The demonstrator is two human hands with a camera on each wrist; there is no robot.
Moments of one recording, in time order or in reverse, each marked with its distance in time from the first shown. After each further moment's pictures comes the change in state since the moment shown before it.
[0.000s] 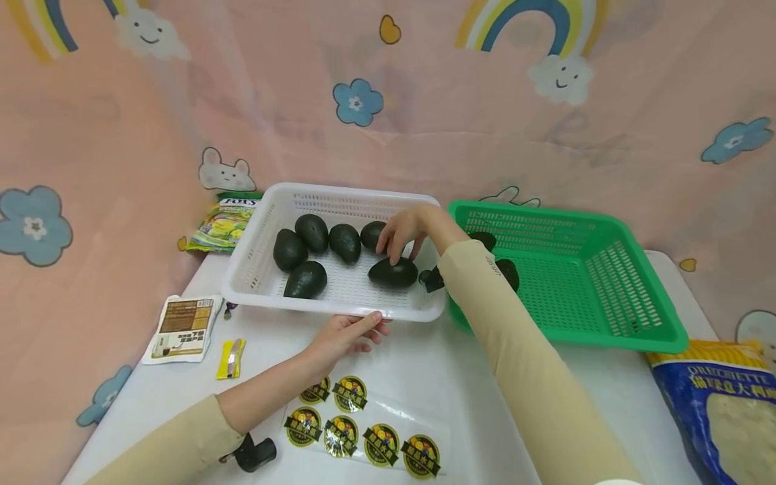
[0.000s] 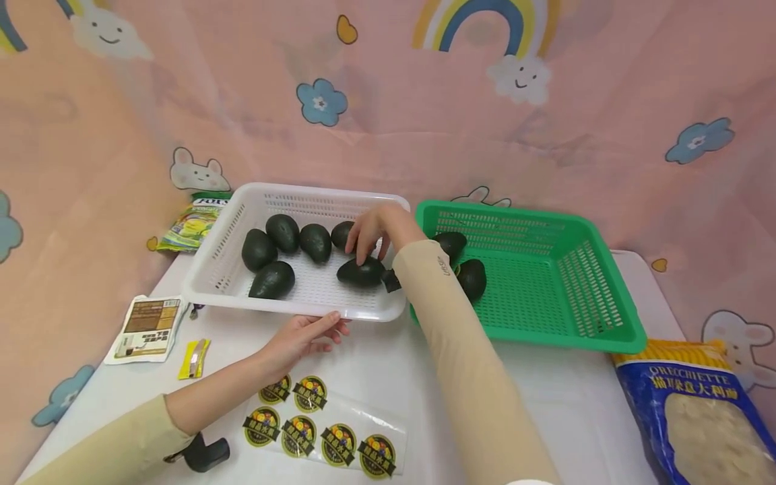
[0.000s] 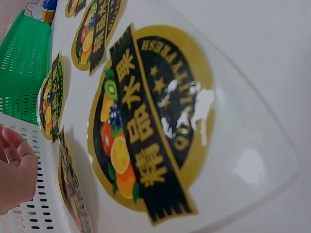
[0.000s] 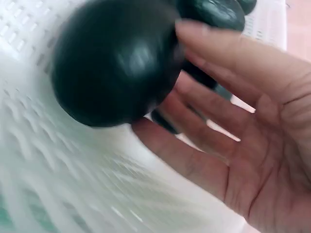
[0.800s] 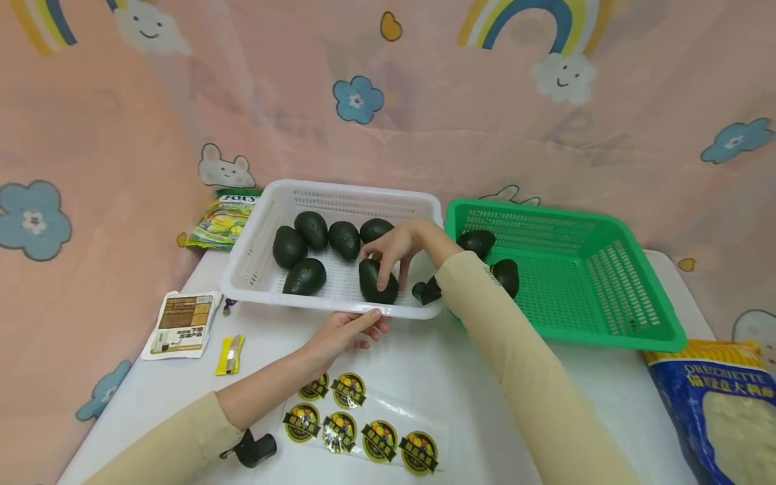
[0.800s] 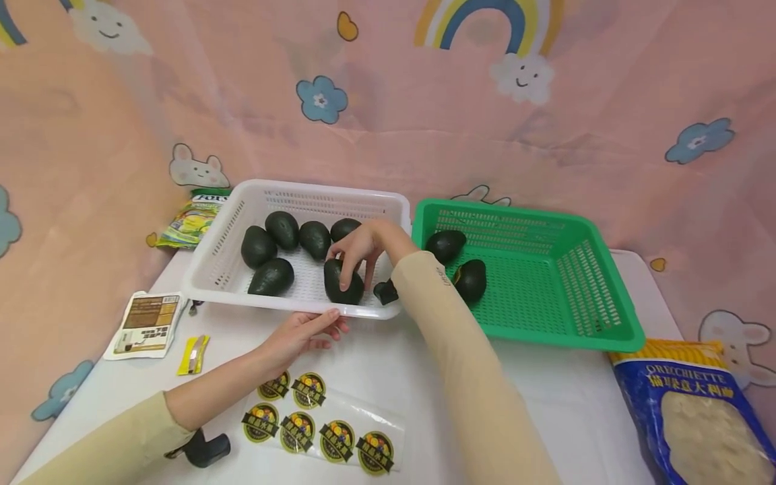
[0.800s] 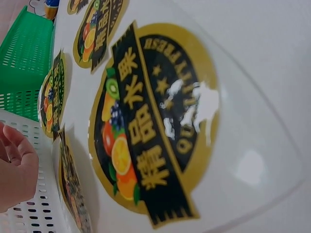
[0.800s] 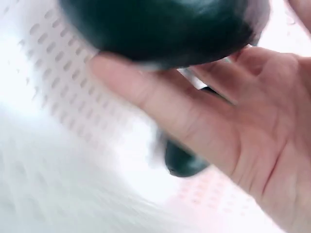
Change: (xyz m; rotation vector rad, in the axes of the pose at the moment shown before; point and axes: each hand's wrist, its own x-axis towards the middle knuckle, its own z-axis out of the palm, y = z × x) left_hand 0.003 -0.003 -0.003 0.016 -0.019 0.019; right_hand 0.009 -0.006 0.031 0.132 -0.201 -0.124
